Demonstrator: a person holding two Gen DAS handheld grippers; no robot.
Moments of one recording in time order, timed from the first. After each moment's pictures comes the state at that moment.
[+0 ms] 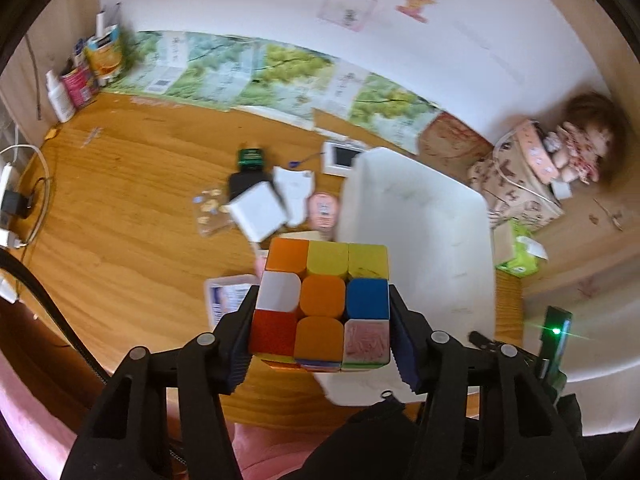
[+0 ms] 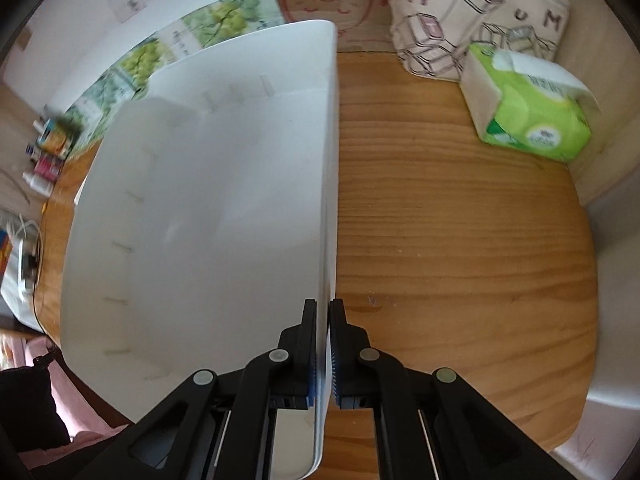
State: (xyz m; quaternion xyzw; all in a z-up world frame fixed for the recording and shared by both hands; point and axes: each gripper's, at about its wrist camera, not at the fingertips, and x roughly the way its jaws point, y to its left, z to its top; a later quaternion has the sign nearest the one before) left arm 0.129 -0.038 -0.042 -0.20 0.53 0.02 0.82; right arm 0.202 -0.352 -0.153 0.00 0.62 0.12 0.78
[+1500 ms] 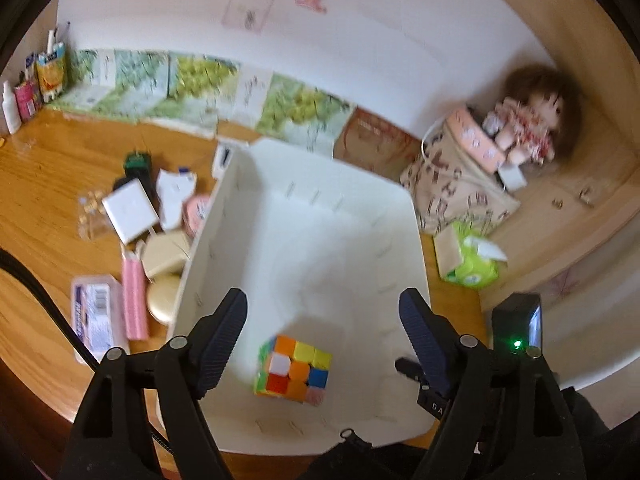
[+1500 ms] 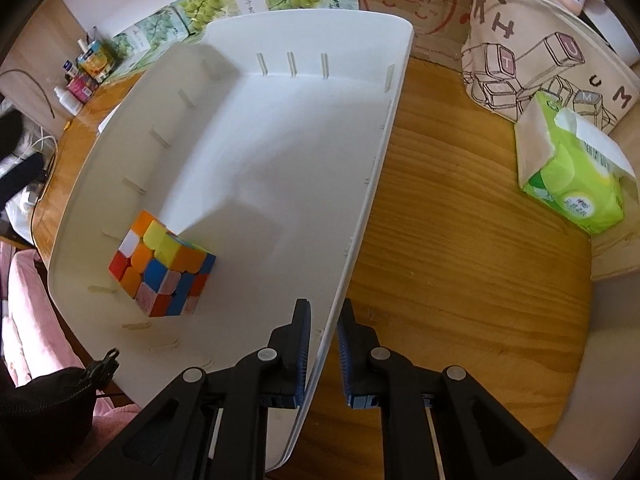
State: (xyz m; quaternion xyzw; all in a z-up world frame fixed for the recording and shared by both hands) left arm 0.142 -0.145 -0.066 -0.22 0.44 -0.03 0.87; right arm 0.208 -0.340 -0.156 -0.10 0.62 0.20 0.75
